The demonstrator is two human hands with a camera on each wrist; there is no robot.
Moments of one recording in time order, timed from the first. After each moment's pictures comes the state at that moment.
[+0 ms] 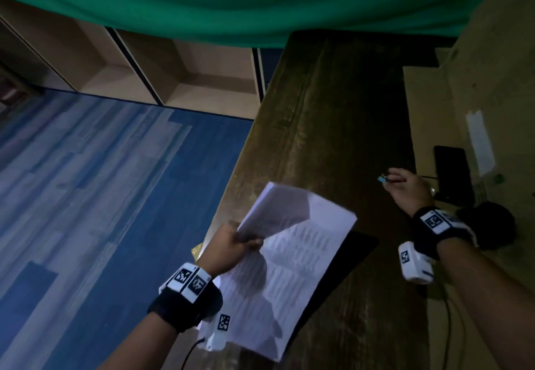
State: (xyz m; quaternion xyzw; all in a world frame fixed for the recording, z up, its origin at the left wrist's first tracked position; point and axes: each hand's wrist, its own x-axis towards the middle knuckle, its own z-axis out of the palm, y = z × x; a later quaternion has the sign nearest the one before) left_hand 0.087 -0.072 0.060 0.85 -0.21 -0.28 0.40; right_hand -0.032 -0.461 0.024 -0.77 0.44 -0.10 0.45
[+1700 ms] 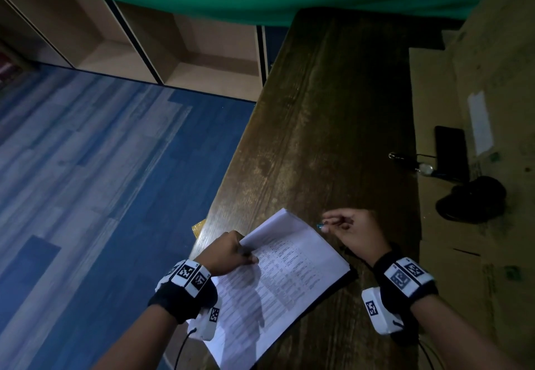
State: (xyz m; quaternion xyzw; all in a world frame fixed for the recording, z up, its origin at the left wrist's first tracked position) left_hand 0.046 -0.018 0.029 0.85 -0.25 -0.40 0.22; right_hand -0.096 -0.283 0.048 -0.80 0.27 -0.01 0.54
